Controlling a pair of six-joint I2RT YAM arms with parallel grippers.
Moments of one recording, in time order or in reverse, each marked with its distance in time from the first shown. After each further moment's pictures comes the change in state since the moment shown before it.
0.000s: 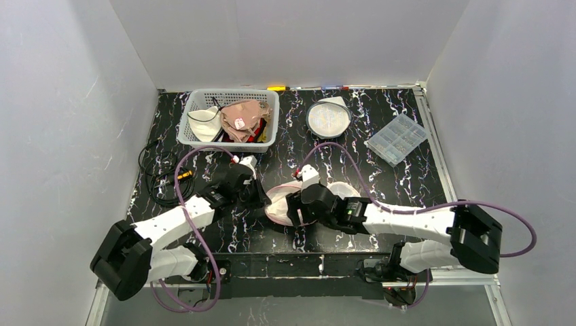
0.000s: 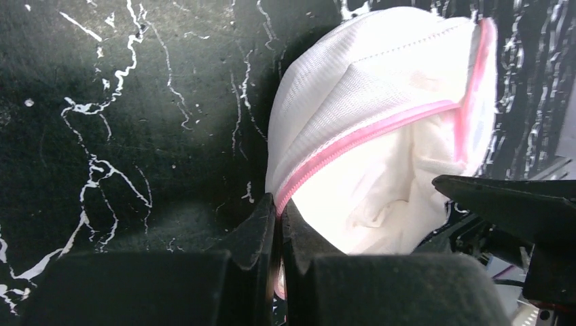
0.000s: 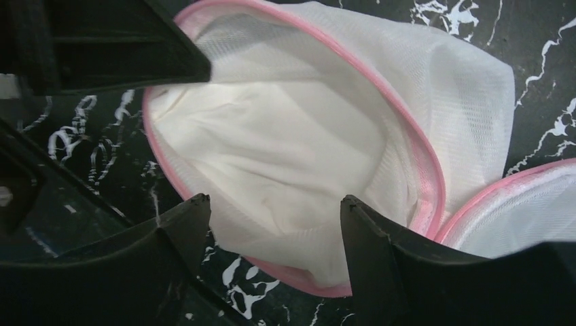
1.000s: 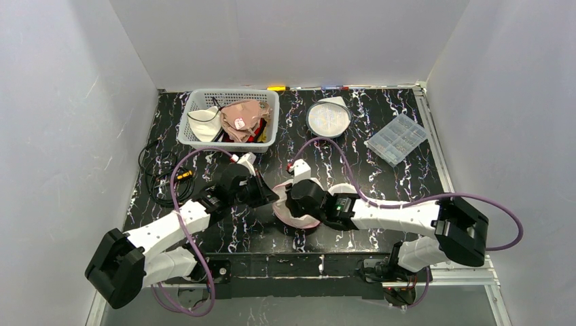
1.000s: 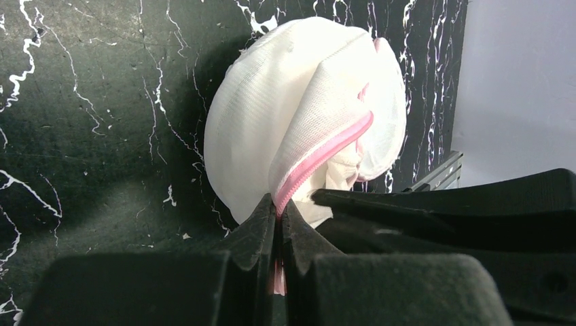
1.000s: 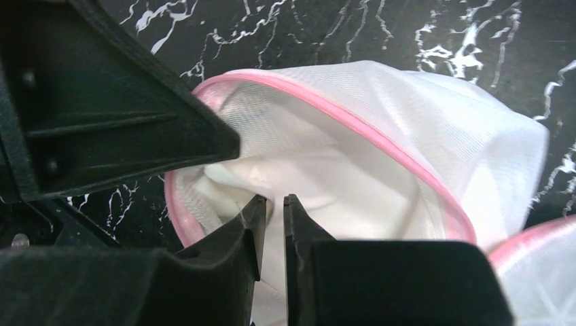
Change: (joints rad) left arm -0.008 -0.077 -0.021 0.117 0.103 -0.145; right arm 0.002 0.096 0.092 0.065 0.021 0.019
